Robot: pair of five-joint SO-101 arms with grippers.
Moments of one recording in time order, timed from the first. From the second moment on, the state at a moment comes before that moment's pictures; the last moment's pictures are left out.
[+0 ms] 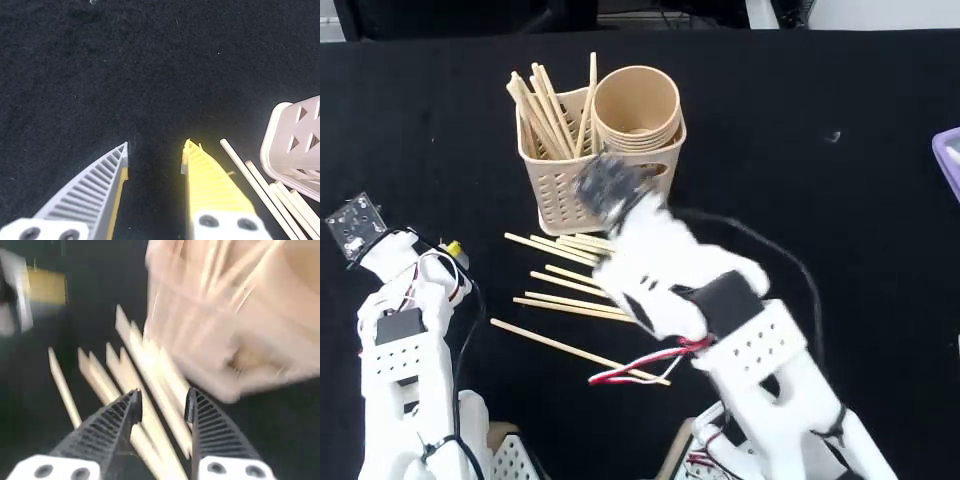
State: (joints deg) left arm -23.2 -55.4 74.9 34.2 18.4; right arm -33.1 -45.1 39.5 69.3 14.6
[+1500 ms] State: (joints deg) left arm -23.2 -55.4 74.9 34.2 18.4; right arm -7.3 -11.8 57.0 38.9 58.8
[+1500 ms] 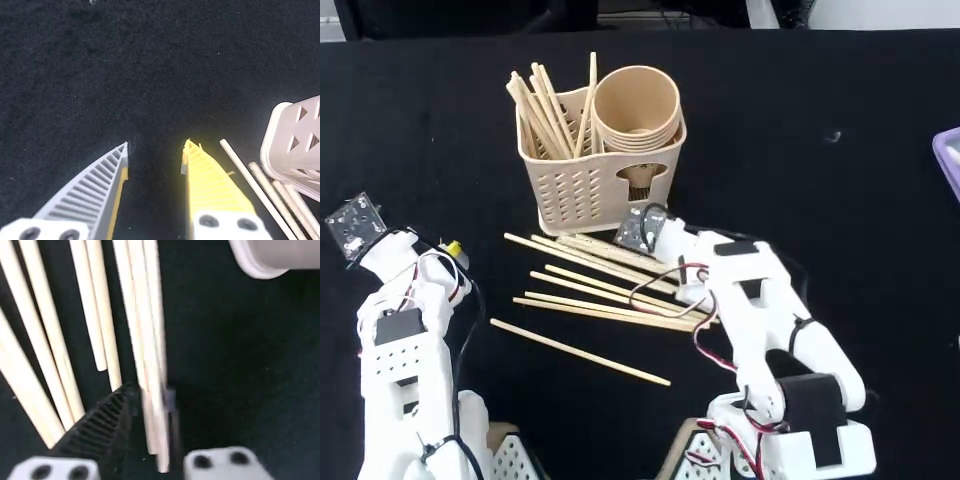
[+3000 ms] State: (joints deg) left arm -23.2 -55.4 74.9 34.2 18.4; right arm -32.6 -34.3 66.7 56.1 41.0
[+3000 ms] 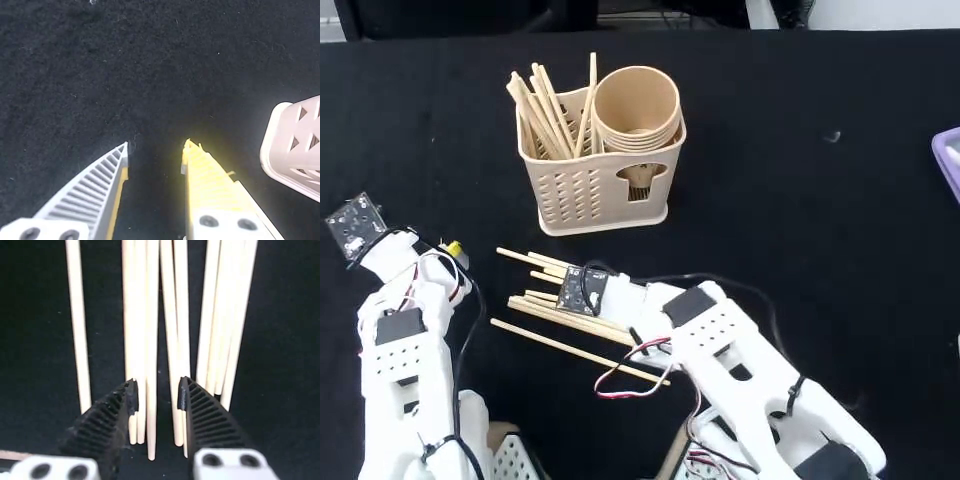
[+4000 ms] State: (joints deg) left arm -30.7 -55.4 74.9 34.2 23.2; right arm -48.4 -34.3 70.7 49.9 24.0
